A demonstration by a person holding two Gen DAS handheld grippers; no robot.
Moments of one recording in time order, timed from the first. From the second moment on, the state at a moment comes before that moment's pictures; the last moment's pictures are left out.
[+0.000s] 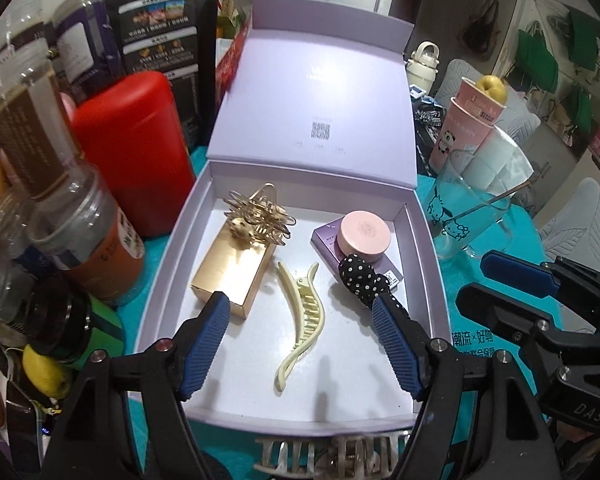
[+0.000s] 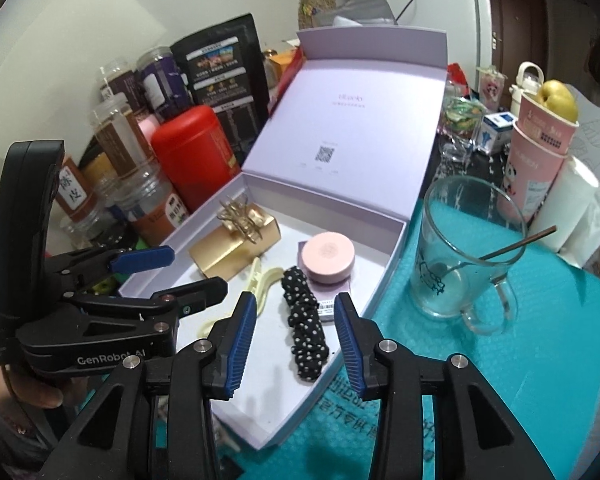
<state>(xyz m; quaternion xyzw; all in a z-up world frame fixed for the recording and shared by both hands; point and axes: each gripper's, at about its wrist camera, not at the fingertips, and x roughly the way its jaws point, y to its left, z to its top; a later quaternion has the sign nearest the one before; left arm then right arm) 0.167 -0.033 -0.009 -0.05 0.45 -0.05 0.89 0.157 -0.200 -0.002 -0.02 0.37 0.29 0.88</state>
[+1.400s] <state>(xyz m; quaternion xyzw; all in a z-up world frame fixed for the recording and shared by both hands) 0.033 -0.023 -0.003 -0.04 0.40 -0.10 0.91 0.022 -0.227 -0.028 0.03 0.37 0.24 0.90</state>
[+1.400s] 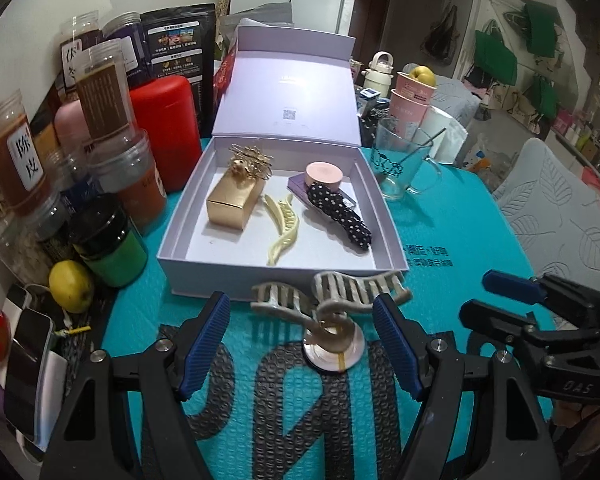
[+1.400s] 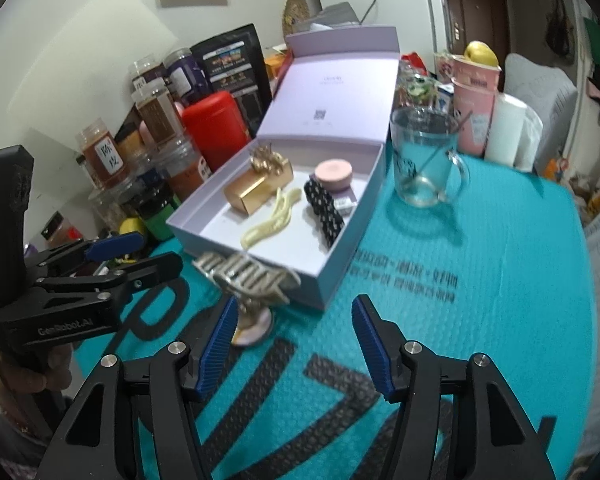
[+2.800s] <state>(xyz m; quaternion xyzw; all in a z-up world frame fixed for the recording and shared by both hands) 0.064 -0.061 -0.057 0.03 0.43 -0.10 0.90 0.026 -0.254 -0.073 0.07 0.41 0.23 0.88</state>
